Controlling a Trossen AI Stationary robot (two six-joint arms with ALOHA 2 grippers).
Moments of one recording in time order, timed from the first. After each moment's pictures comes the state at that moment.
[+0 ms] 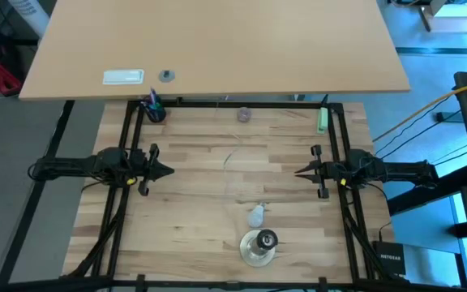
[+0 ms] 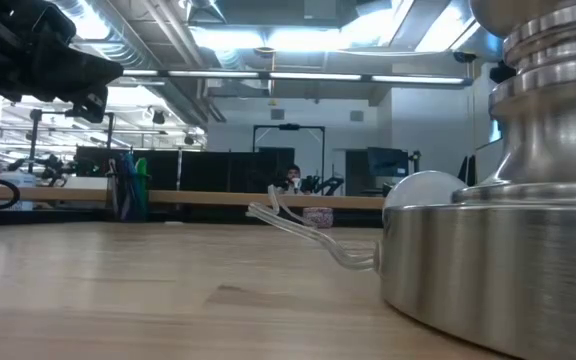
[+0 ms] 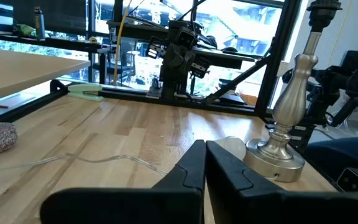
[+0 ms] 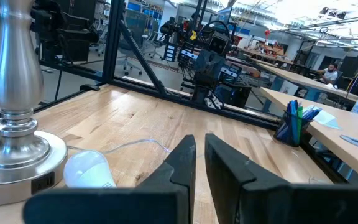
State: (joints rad) left arm -0.02 0.01 0.01 0.01 0.02 -0.13; right arm 0.00 0.03 0.01 0.05 -0.16 -0.26
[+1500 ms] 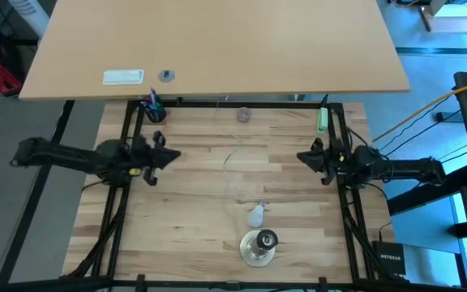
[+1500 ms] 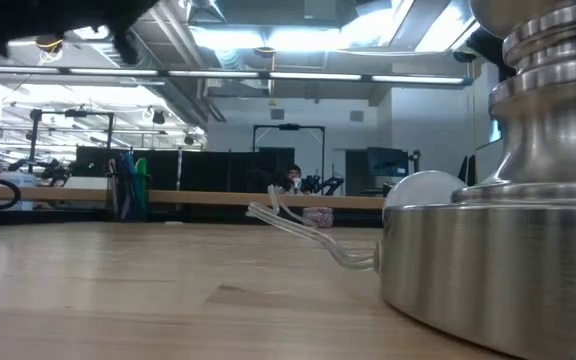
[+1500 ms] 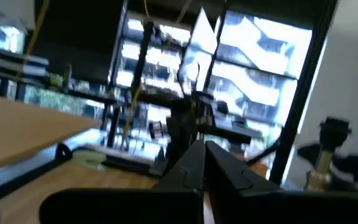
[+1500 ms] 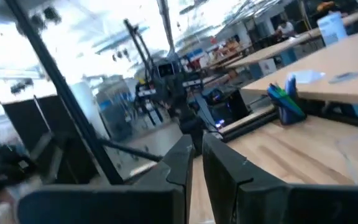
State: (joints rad) left arm -0.07 0.63 0.25 0.64 -0.15 -0.20; right arm 0.00 0.20 0.09 0.32 0.05 0.44
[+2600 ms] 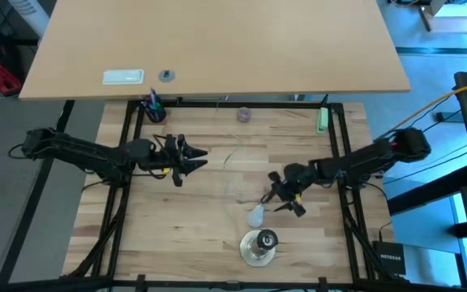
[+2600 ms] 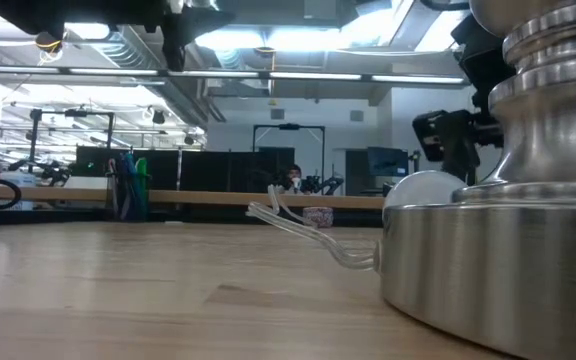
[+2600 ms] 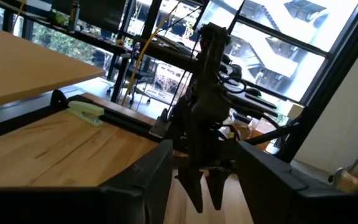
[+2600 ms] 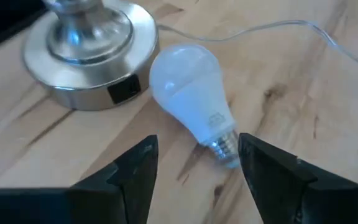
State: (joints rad) left arm -0.06 1.01 0.47 0.61 -0.17 -0.36; right arm 0.15 1.36 0.44 0.25 -0.36 -0.32
